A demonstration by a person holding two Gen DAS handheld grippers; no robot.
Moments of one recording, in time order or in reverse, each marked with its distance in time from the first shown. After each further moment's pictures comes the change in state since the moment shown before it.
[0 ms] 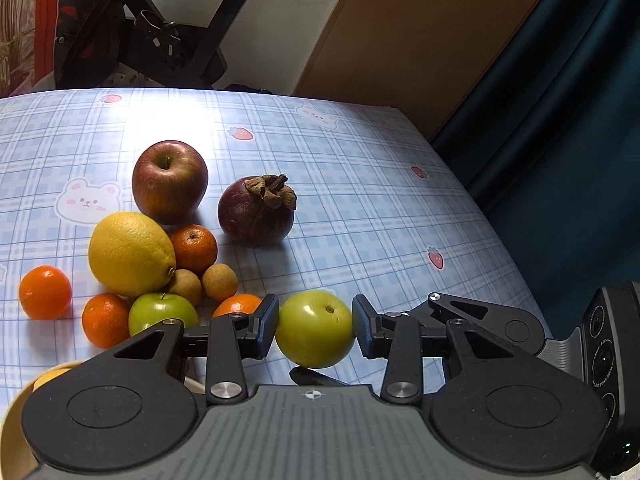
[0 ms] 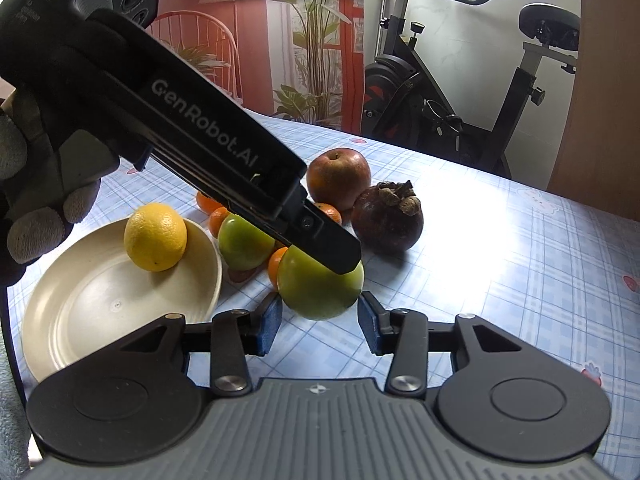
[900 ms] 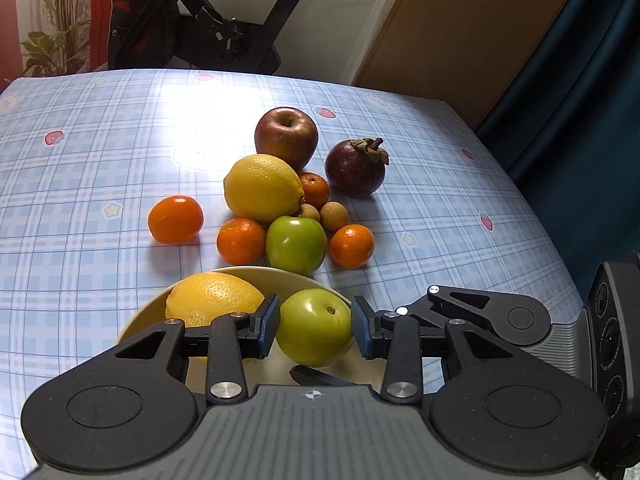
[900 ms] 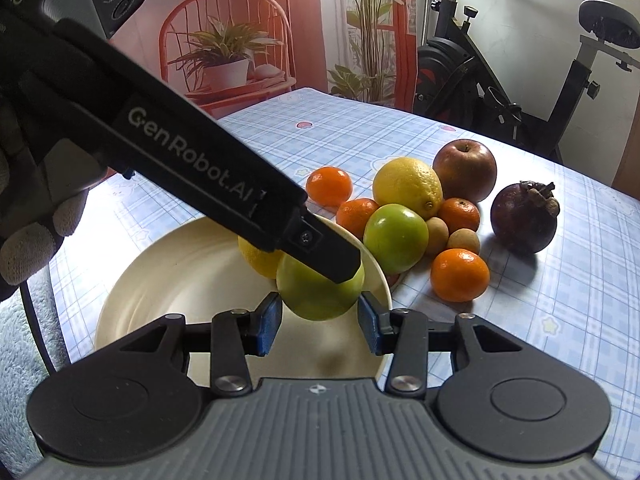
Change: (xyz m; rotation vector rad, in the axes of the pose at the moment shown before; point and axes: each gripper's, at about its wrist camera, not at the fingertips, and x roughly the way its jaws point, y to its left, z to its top) left arm -0.062 0.055 -0.039 -0.024 0.010 0.115; right arm 0.034 0.078 0.010 -0.006 0.064 0.088
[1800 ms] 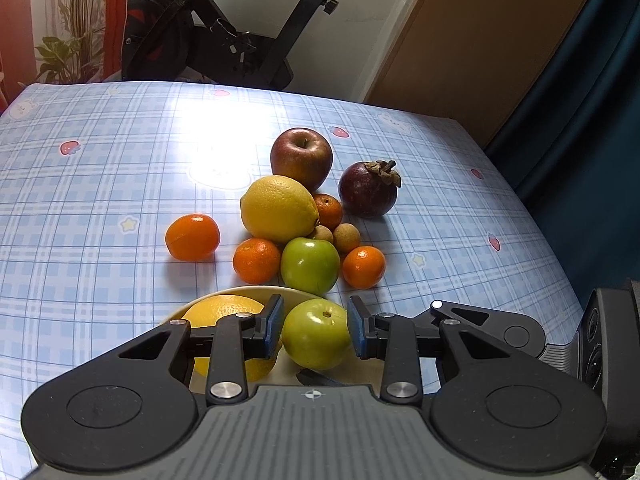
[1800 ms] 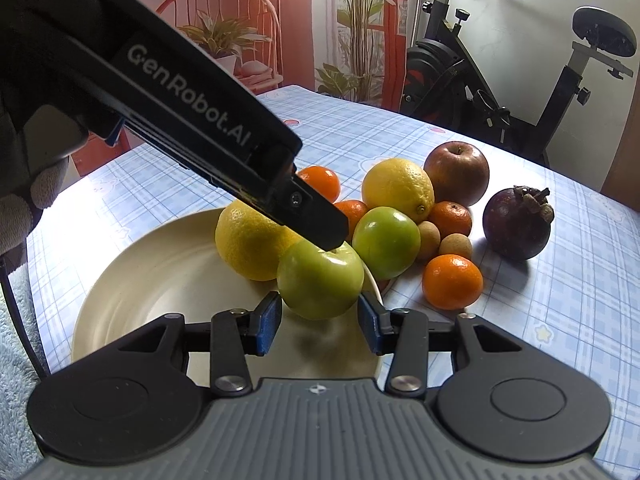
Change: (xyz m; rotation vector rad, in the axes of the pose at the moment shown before) left arm -0.013 0.002 0.006 -0.025 -0.042 0.031; right arm 0.006 0.004 -0.001 -0.020 0.002 -0.054
